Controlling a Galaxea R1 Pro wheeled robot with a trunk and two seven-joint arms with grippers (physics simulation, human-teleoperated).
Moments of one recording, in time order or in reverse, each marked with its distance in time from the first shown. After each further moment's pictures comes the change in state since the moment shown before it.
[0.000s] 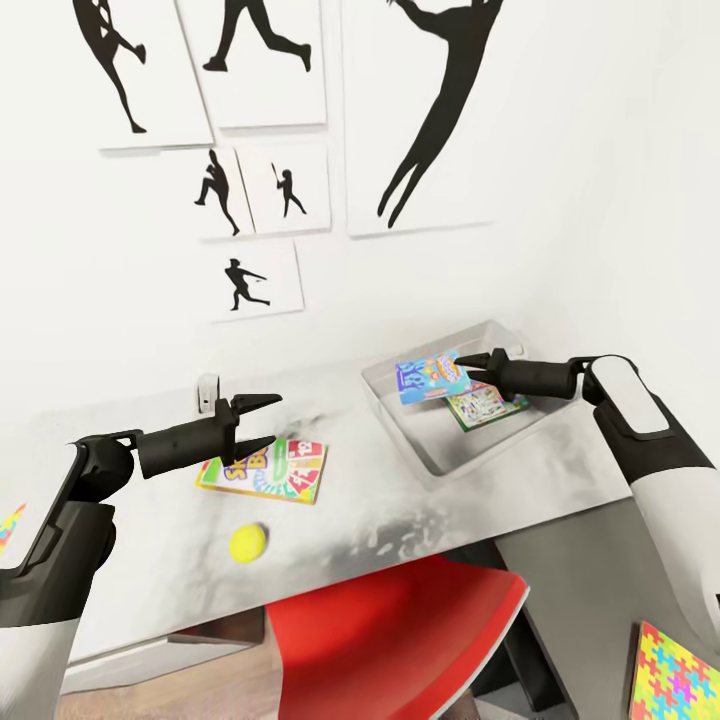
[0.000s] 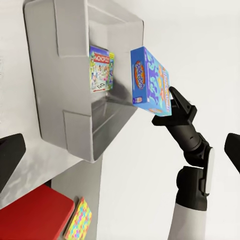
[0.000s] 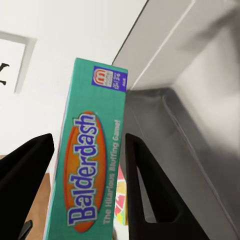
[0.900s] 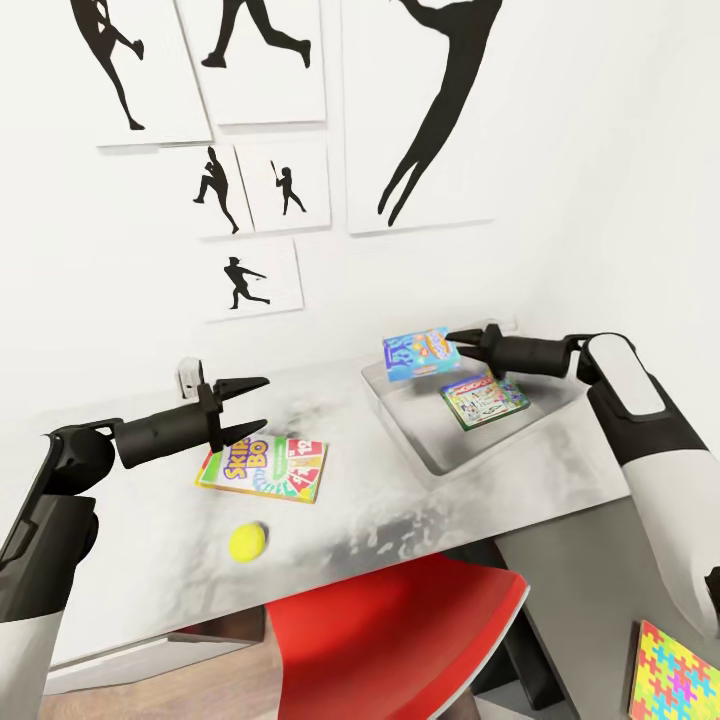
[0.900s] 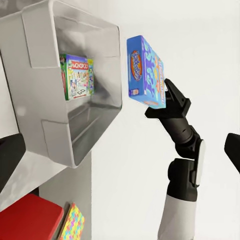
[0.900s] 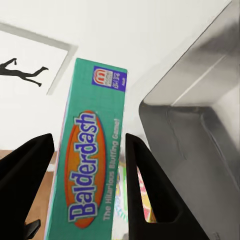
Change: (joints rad) left arm -0.020 0.039 0.020 -0.043 0.048 0.013 -0.034; right arm -0.056 0.031 0.003 -0.037 0.002 -0.003 0.024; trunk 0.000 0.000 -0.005
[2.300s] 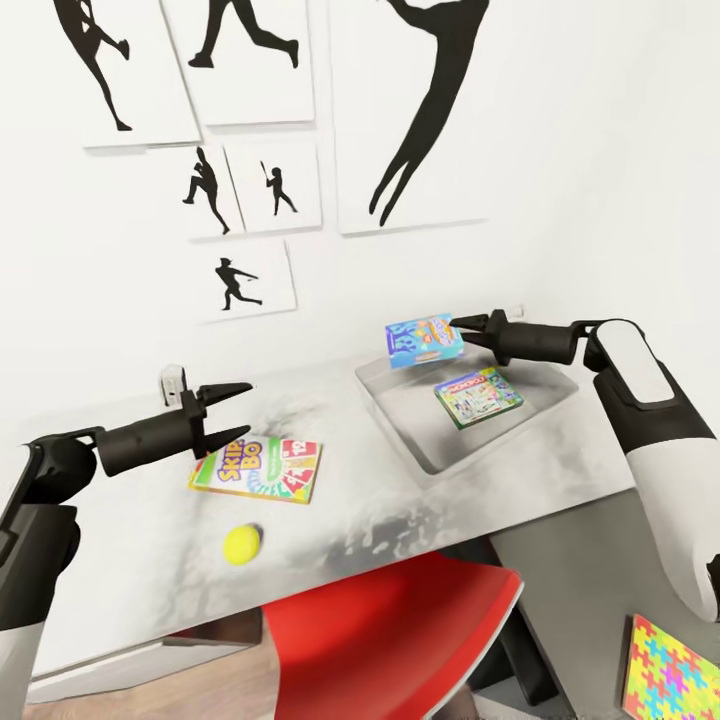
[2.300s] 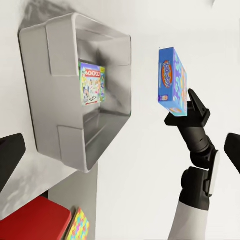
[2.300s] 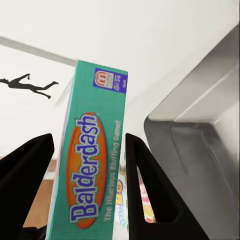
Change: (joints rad) left arm 0.033 0.030 0.052 0.009 0.003 0.000 0.008; right arm -0.041 -0.004 -0.011 0.001 -0.006 0.003 -0.006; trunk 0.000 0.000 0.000
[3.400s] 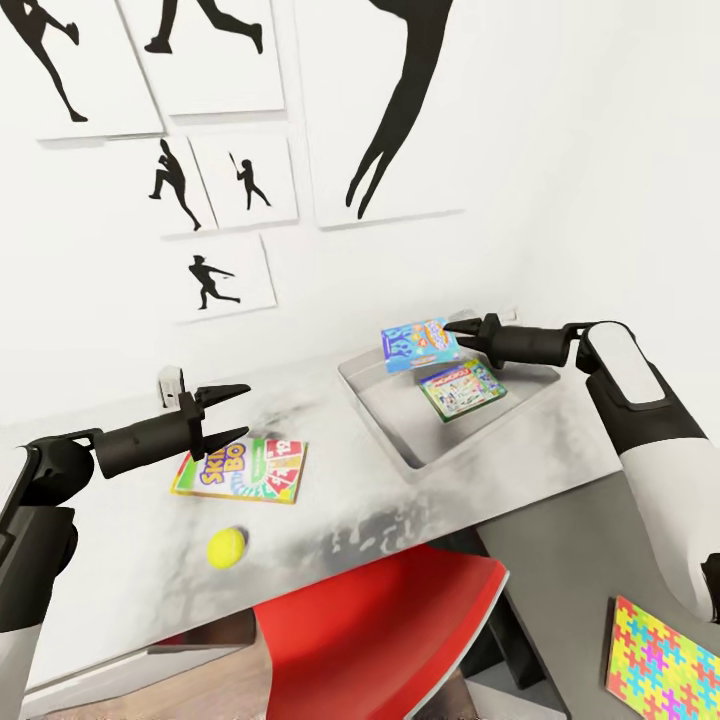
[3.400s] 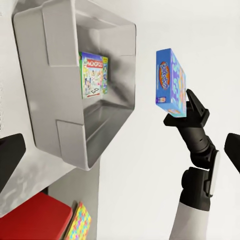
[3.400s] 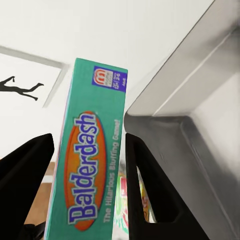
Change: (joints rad) left arm 0.007 0.005 0.005 0.000 0.001 0.001 0.000; right arm 0.000 0.013 0.018 0.011 0.003 0.000 -0.005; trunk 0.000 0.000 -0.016
